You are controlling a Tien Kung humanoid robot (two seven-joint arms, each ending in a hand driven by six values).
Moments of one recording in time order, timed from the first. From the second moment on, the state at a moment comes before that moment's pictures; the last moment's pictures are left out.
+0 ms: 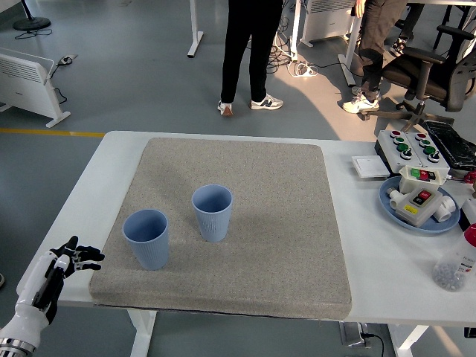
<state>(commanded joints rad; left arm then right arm) 0.20 0.32 -1.32 -1.57 1.16 0.12 -0.29 0.05 -0.10 0.91 0.18 -0.85 -0.15 -0.30</state>
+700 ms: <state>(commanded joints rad) 0.06 0.33 -1.19 -1.47 1.26 0.08 -0.25 0.05 -0.10 0.89 0.18 -0.83 -0.15 -0.30</state>
